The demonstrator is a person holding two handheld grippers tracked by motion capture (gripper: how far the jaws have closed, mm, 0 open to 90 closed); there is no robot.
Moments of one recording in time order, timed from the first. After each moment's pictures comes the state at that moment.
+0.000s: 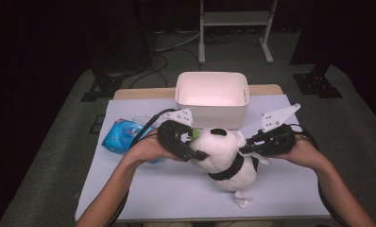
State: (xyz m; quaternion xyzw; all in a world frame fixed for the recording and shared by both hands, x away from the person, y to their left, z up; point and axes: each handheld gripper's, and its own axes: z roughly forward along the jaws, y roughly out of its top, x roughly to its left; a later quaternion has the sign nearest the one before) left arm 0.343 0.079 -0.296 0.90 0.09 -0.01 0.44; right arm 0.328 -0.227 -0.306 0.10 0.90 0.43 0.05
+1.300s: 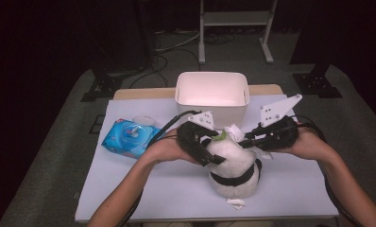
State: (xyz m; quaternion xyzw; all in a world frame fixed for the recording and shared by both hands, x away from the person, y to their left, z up) left arm 0.342 0.036 -0.302 0.91 0.06 0.00 0.42; right arm 0.320 -0.218 -0.269 0.08 0.91 0.40 0.08
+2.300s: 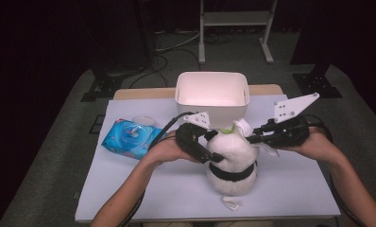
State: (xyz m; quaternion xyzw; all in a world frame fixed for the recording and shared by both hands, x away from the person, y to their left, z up) left arm 0.352 0.044 -0.315 0.89 0.07 -0.03 0.45; right arm 0.320 -0.240 -0.266 0.10 0.89 0.44 0.09
